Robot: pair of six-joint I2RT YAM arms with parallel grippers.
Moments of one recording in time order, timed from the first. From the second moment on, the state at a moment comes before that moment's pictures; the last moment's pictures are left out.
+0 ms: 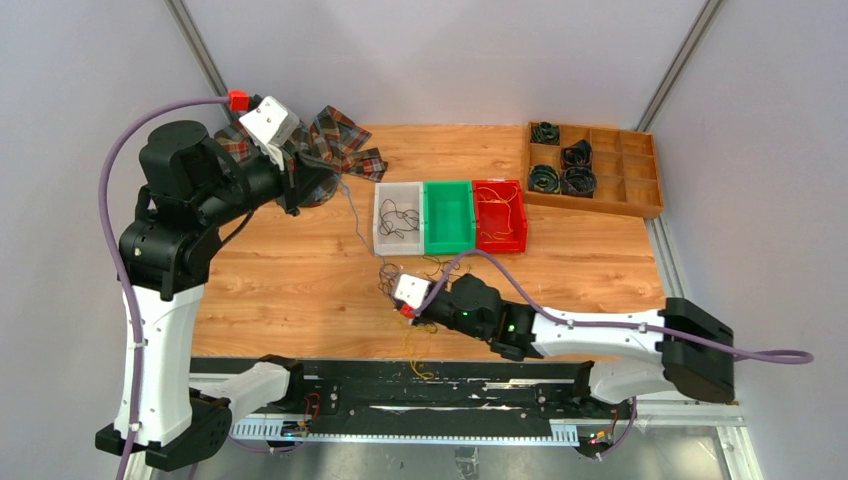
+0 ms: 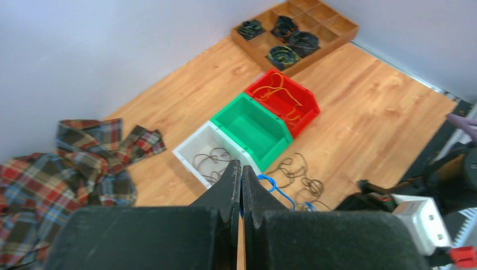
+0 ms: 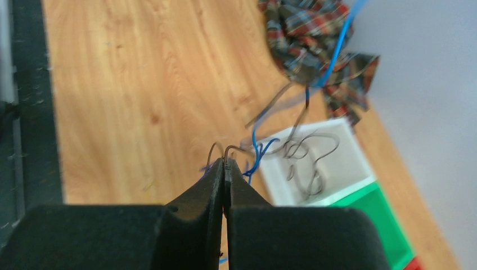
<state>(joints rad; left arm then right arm) -0.24 1.07 1.77 -0.91 0.55 0.14 1.27 1.33 0.73 0.44 0.15 -0.47</state>
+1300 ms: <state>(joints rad) -0.24 1.10 2.10 -0.54 0.17 0.25 1.00 1.03 0.41 0.01 0.22 0.16</state>
